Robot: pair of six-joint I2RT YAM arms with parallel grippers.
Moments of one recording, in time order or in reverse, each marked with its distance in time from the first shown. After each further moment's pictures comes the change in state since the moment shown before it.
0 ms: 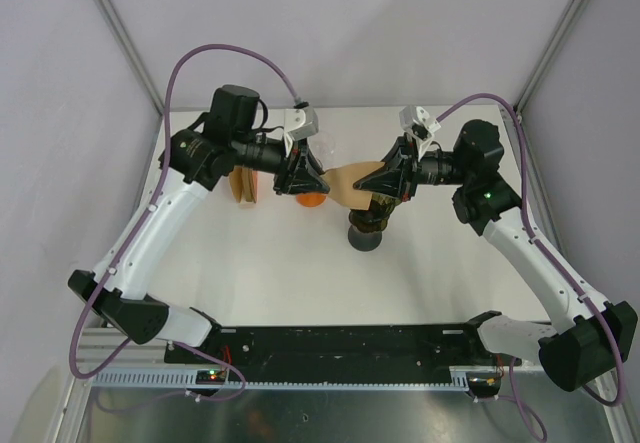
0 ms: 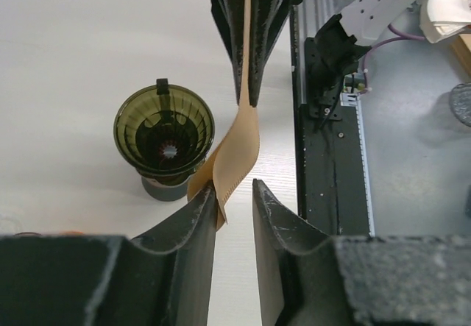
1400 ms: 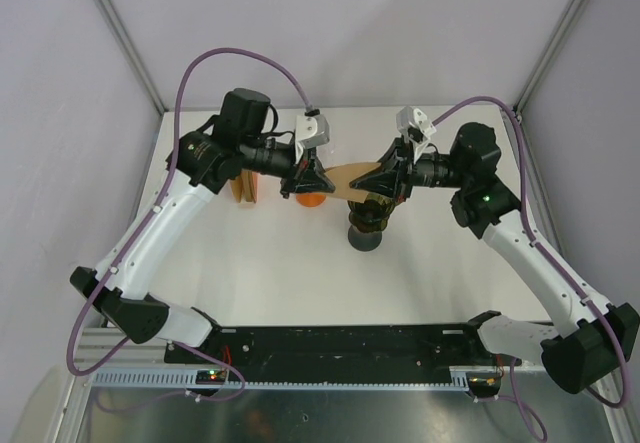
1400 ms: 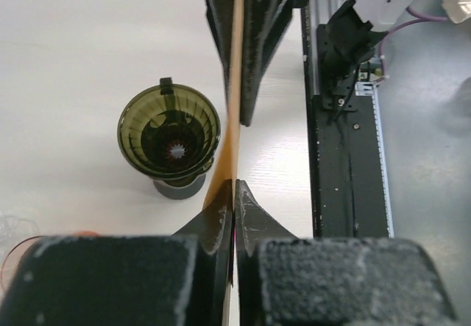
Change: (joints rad) left arm -0.057 0.007 0.000 0.000 -0.048 0.040; right arm 0.033 -0.012 0.000 -0.014 0.086 -0.035
